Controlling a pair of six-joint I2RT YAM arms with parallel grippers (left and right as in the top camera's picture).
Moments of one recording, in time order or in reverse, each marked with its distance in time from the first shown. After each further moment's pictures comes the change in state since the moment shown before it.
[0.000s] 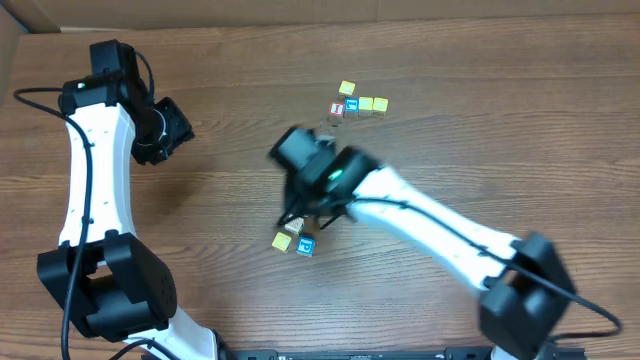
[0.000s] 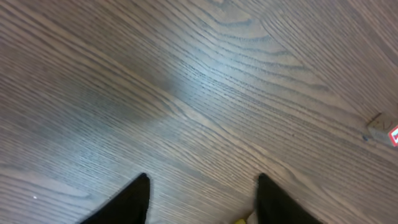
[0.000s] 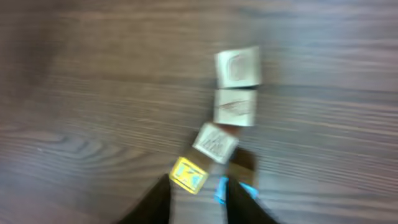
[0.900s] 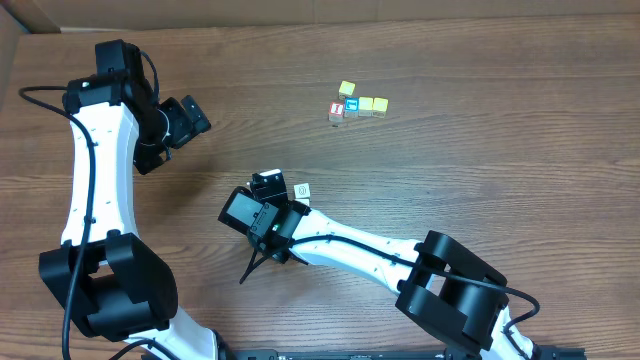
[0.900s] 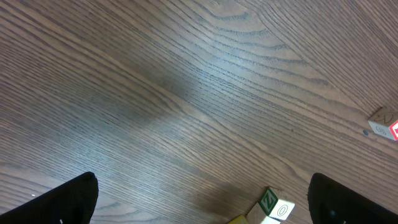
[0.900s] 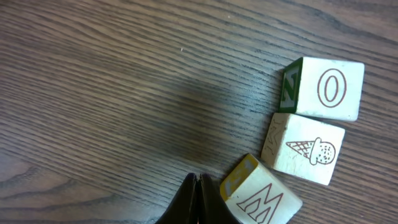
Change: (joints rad) left arm -0.008 0.000 0.000 -0.007 0.000 0.006; right arm 0.169 0.200 -0.018 0.190 0.280 -0.130
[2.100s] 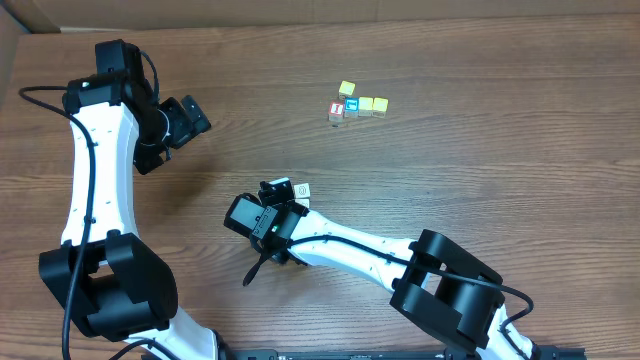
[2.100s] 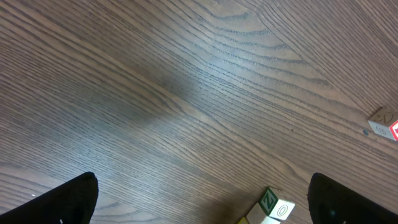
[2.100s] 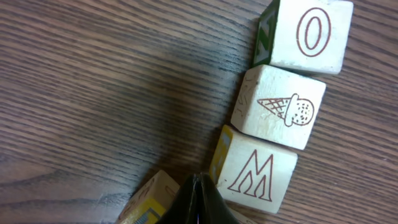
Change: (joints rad) left arm 0.000 0.000 0.000 0.000 0.000 0.000; right arm 0.000 0.019 -0.006 -0.105 -0.007 0.000
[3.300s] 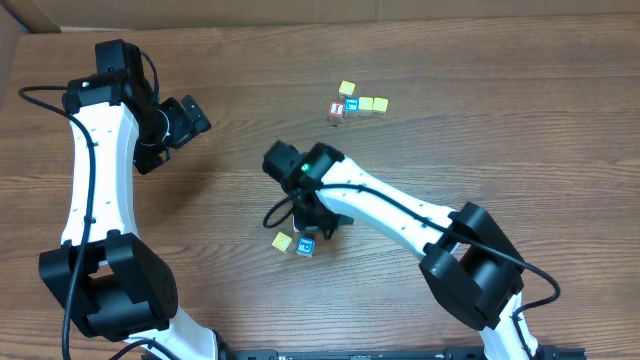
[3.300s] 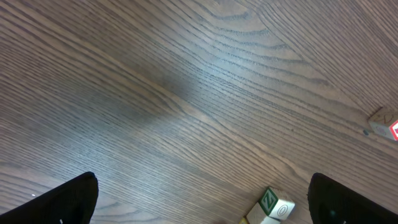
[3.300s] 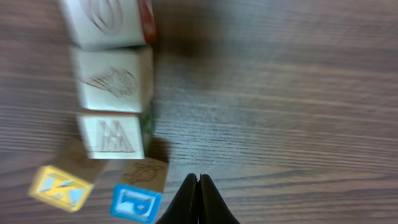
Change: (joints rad) left arm 0.000 0.000 0.000 0.000 0.000 0.000; right arm -0.200 -0.023 0.098 -0.348 -0.269 0.038
